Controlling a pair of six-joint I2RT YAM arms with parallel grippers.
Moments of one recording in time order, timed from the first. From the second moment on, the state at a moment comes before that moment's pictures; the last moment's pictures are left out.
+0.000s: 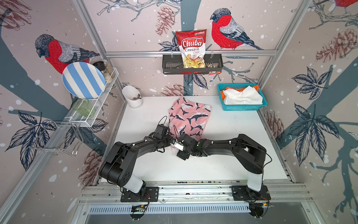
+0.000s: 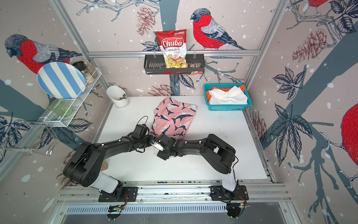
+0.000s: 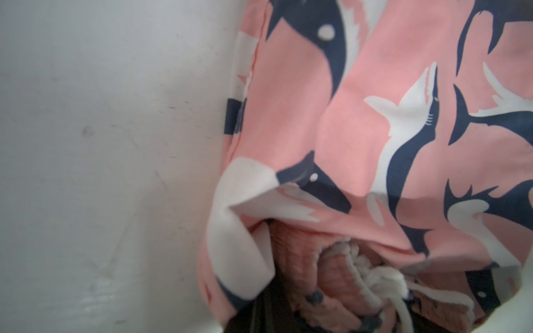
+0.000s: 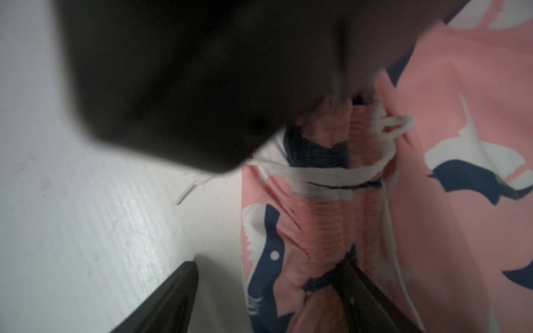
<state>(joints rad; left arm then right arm) -0.39 1.54 0.65 -0.12 0.10 -0.61 1.08 1.94 1.10 -0.15 0.10 -0.24</state>
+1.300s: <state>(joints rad) -0.38 1.16 0.50 -0.29 0.20 -0.87 1.01 1.92 1.03 0.02 -0.38 0.56</state>
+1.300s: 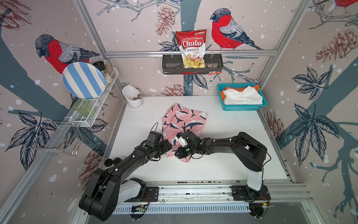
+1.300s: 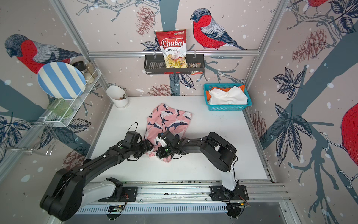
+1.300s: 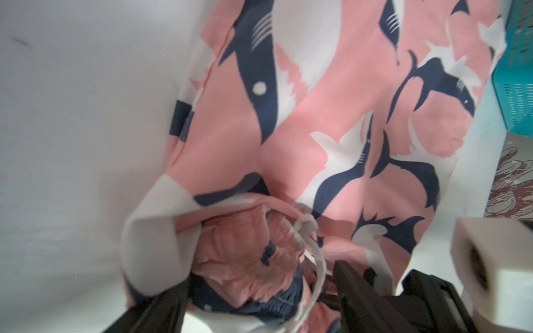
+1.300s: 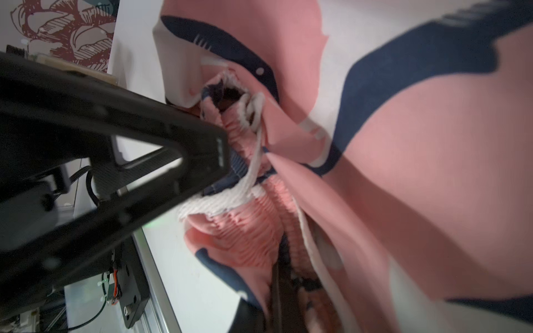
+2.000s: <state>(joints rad) -0.40 1.36 0.52 -0.13 0.21 -0.95 1.04 1.89 0.94 0.15 -0.35 0.69</state>
